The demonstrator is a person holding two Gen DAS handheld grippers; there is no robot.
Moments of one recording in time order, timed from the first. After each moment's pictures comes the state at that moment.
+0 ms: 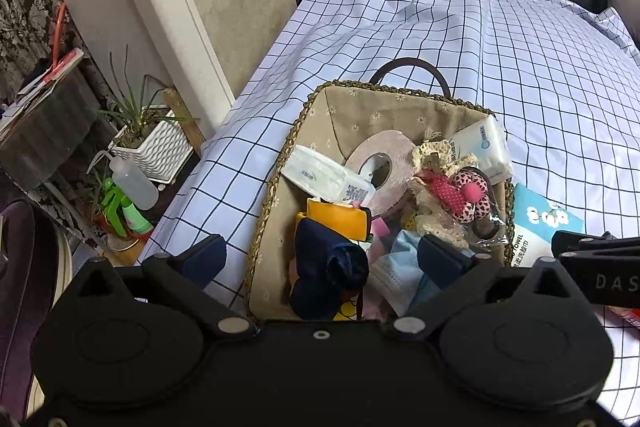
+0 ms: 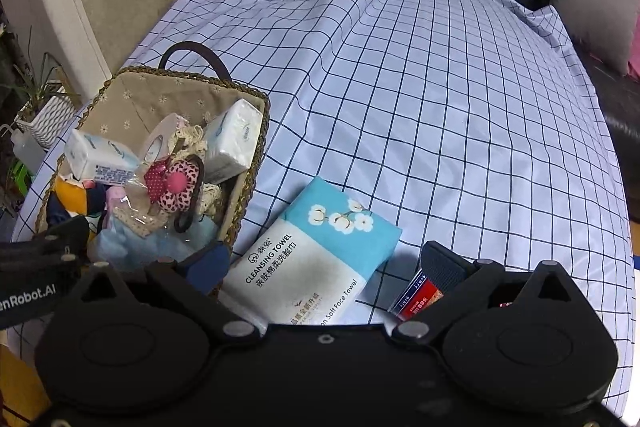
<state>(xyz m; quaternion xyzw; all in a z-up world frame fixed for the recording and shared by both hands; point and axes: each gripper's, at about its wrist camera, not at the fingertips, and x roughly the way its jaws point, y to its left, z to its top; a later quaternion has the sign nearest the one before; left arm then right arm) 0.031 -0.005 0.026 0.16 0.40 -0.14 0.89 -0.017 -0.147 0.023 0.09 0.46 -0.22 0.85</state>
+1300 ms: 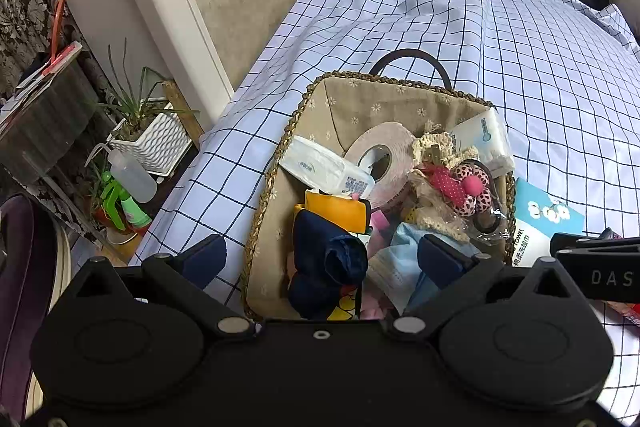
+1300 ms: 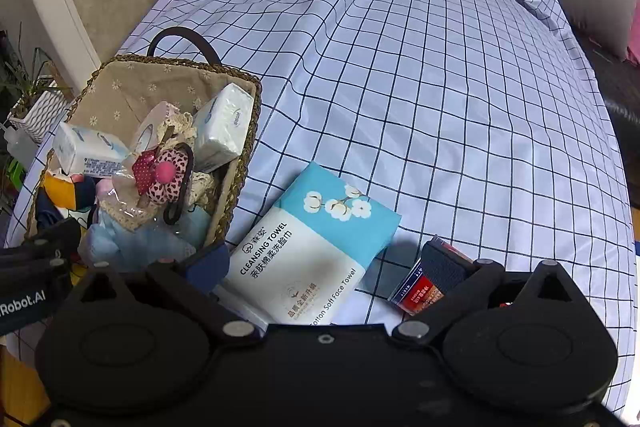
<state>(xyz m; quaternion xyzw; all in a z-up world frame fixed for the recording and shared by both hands) 0.031 -0.005 0.022 0.16 0.41 -0.13 0.89 -0.013 -0.151 0.014 0.10 0.48 -0.23 0.84</state>
